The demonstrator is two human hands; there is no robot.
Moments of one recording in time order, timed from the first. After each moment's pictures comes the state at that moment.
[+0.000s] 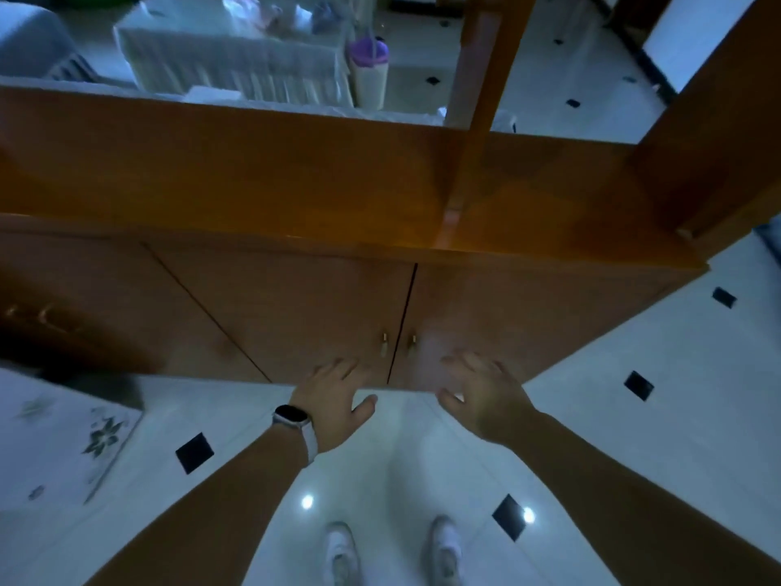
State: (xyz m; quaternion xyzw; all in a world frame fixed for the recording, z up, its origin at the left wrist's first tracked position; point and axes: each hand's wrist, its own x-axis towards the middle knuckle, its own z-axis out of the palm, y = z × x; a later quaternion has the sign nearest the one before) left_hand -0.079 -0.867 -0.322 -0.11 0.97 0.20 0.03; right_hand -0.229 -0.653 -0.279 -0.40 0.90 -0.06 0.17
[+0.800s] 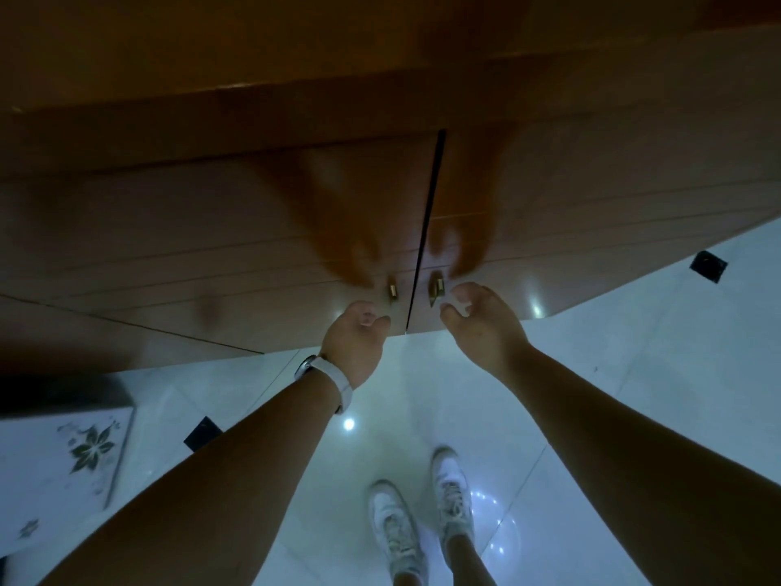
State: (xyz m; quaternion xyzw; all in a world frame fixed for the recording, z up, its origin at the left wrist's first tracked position) left_hand -0.203 -0.903 -0.504 -0.41 0.72 0.55 0.09; right_hand -0.296 -0.741 -0.484 -0.08 0.90 -0.30 0.30
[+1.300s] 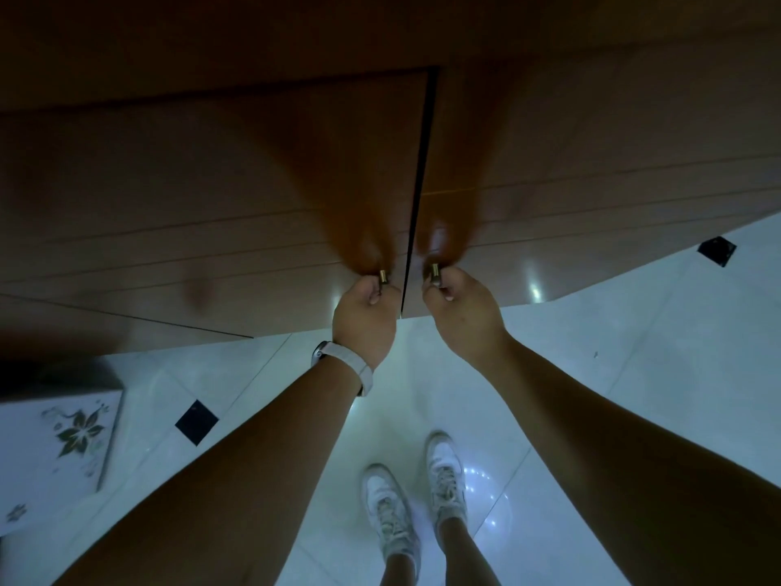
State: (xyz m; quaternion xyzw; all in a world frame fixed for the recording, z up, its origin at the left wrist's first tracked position) left_hand -0.227 -0.872 -0.511 -0.41 0.69 0.59 -0.03; right_hand -0.295 -0.757 -0.517 -0.09 0.89 -0.37 0.24
